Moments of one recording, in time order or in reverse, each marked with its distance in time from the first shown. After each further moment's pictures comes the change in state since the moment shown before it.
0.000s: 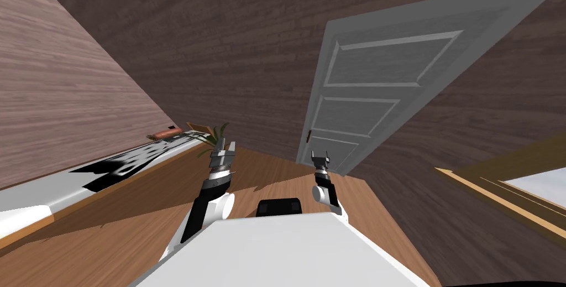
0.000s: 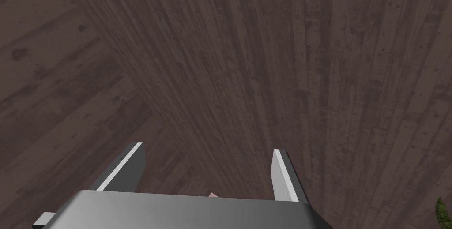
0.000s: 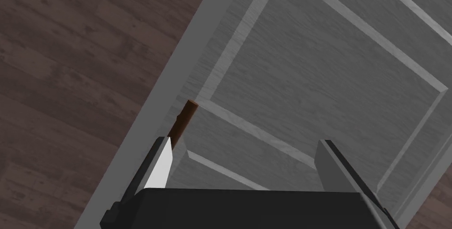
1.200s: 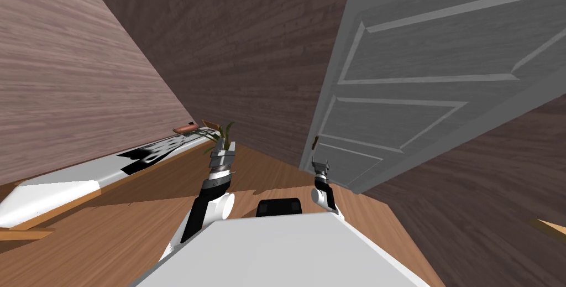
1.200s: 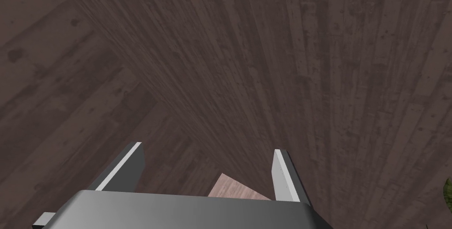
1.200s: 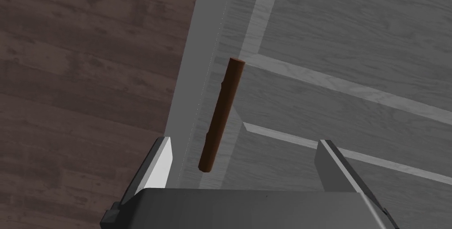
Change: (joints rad) arm -0.073 -0.014 0.013 0.281 -0.145 -0.095 -0.213
